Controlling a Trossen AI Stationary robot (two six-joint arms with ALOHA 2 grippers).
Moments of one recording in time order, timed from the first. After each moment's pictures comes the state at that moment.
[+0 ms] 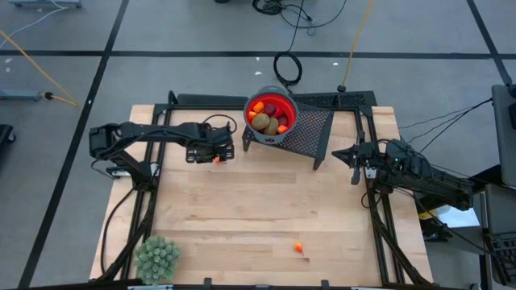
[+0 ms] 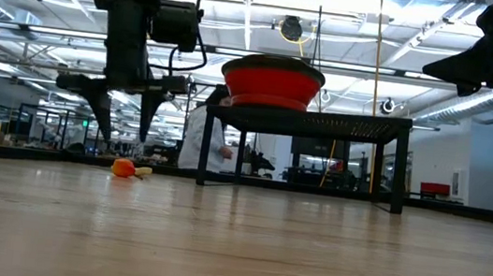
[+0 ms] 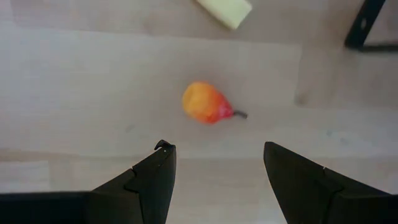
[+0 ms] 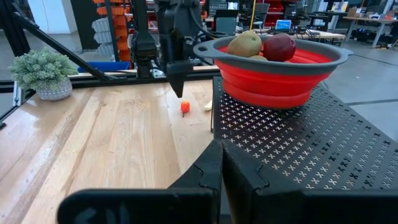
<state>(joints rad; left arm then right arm) 0.32 1.54 0.97 -0.83 0.00 -1.31 -0.30 0.07 0.29 -0.34 -0.08 -0.02</state>
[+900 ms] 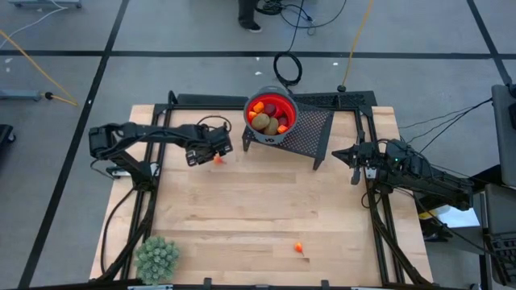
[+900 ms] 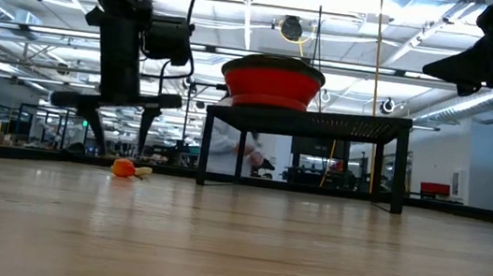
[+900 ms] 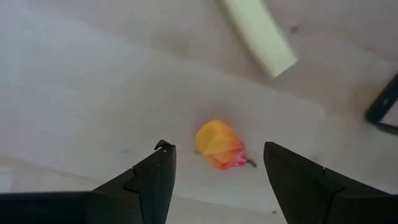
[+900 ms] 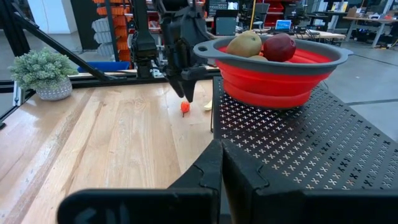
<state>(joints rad) 0.35 1.54 0.86 -0.67 -0.06 -1.53 -0.30 0.07 0.29 -0.34 -0.08 -0.02</state>
